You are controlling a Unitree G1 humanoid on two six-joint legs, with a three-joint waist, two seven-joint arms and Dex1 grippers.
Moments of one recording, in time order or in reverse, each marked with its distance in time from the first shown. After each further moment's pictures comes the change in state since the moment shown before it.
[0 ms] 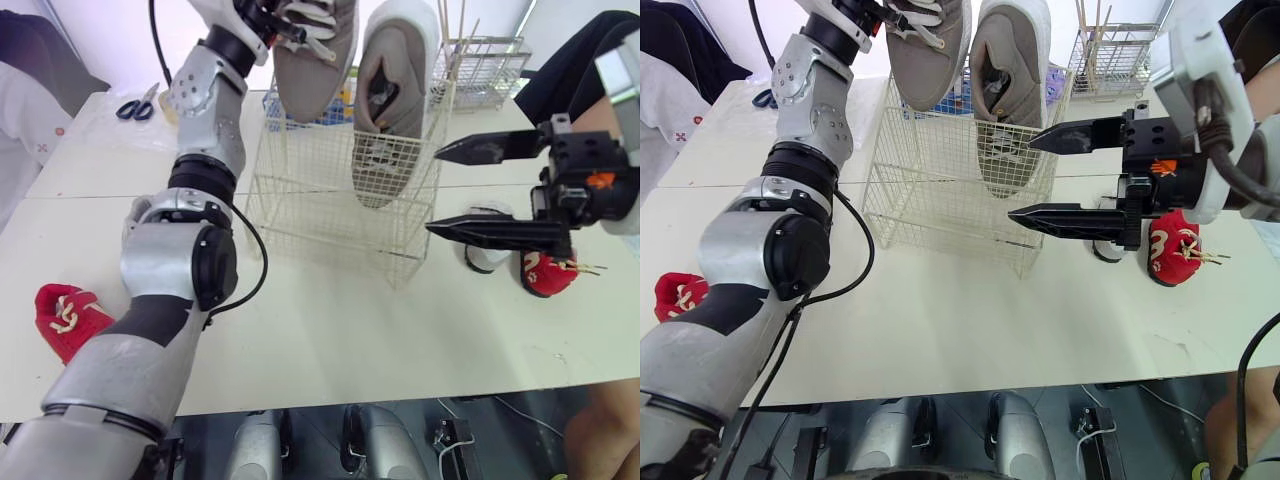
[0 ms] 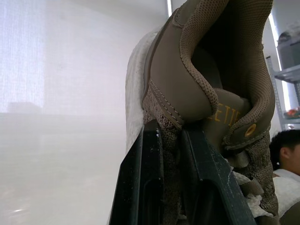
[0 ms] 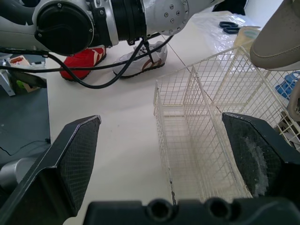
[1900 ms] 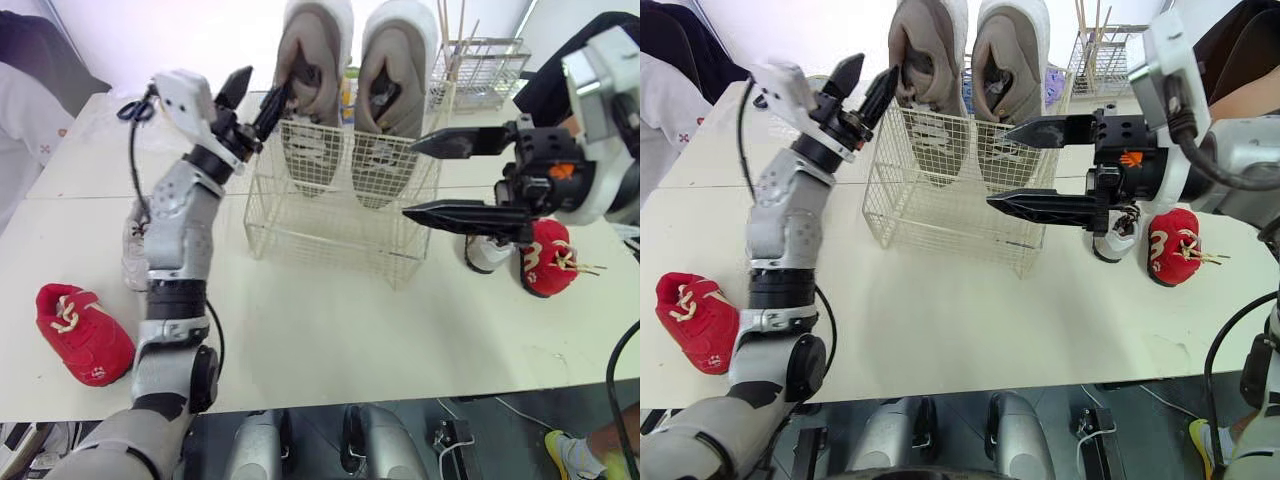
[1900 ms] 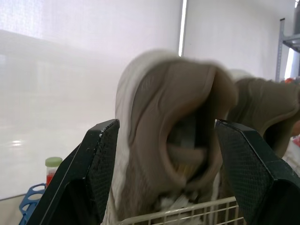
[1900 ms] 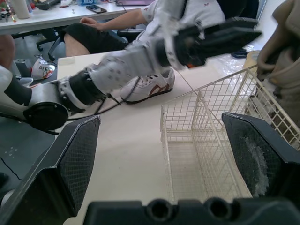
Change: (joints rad) left arm 0.742 0.042 -0.101 -1.181 -0.198 0.759 0.152; right arm 0.003 0.118 0.107 0.089 -0.042 -0.149 0.002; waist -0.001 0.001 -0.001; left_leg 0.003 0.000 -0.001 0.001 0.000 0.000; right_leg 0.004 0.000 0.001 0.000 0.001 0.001
